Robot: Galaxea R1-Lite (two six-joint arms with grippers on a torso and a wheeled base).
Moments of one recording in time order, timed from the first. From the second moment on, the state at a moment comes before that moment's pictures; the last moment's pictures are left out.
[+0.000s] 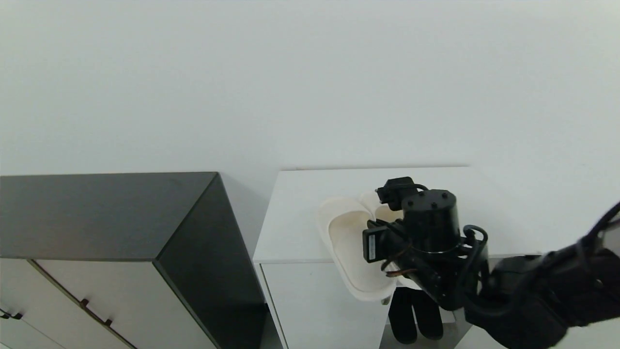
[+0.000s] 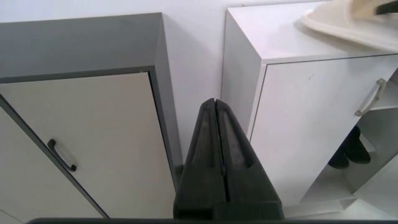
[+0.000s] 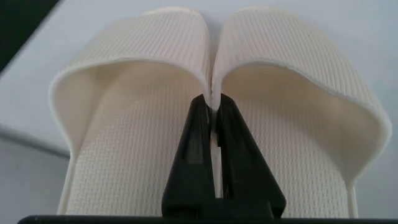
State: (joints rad) left arm 0.00 0.00 0.00 0.00 -0.04 0.04; right arm 0.83 1.90 -0.88 -0.74 -0.46 0.19
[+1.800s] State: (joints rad) left arm 0.00 0.00 0.00 0.00 -0.04 0.03; right arm 0.87 1.76 -0.77 -0.73 -0.41 0.18
